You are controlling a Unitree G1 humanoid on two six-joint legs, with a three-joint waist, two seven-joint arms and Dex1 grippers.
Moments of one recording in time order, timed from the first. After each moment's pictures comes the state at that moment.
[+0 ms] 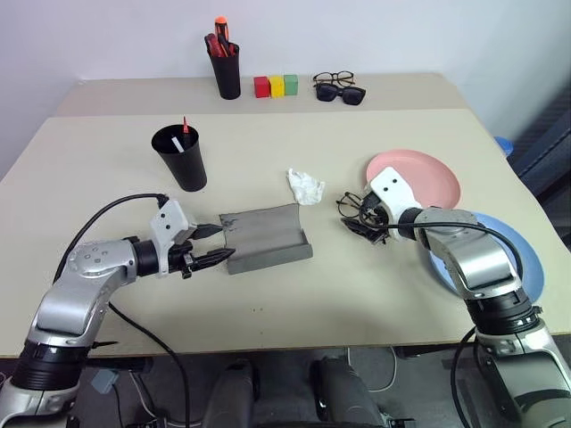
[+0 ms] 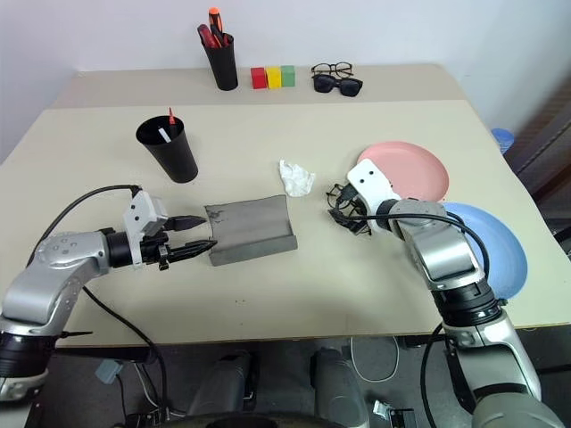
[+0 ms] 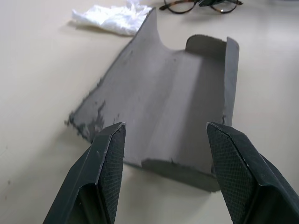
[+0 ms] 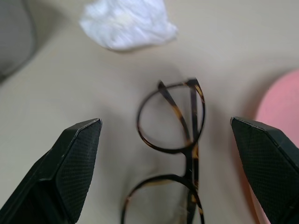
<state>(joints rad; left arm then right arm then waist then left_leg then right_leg) -0.18 0.73 0.07 -0.25 -0.38 0.47 -0.96 -0.55 -0.61 0.15 -0.11 0.13 0.87 0.55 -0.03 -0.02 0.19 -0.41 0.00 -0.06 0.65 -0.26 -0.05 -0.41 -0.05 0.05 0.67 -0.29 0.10</state>
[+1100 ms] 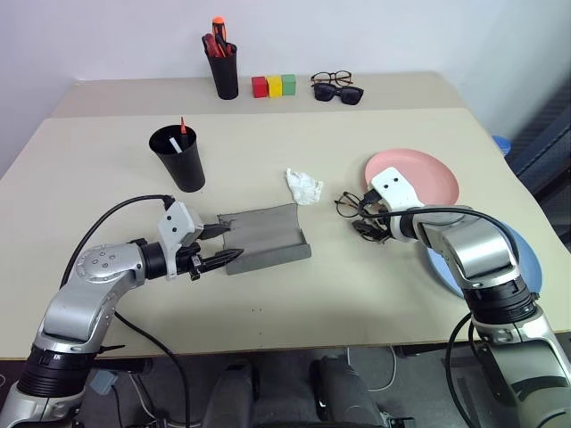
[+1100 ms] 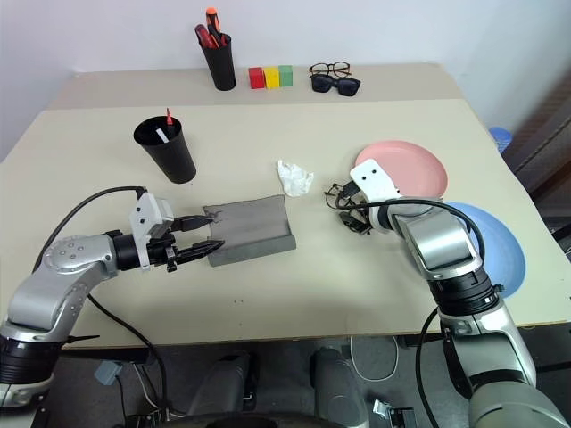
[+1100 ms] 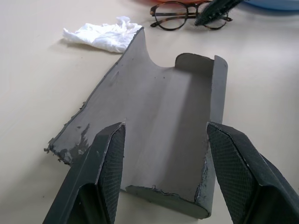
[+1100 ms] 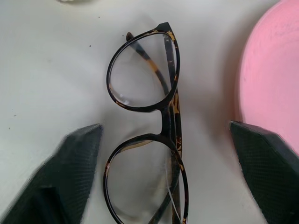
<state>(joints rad) -0.18 0.71 0.05 -0.30 -0.40 0.46 -0.93 -0.62 -0.61 0.17 -0.16 0.13 1.15 0.49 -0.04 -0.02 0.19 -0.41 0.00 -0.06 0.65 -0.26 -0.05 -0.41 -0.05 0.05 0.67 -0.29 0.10</state>
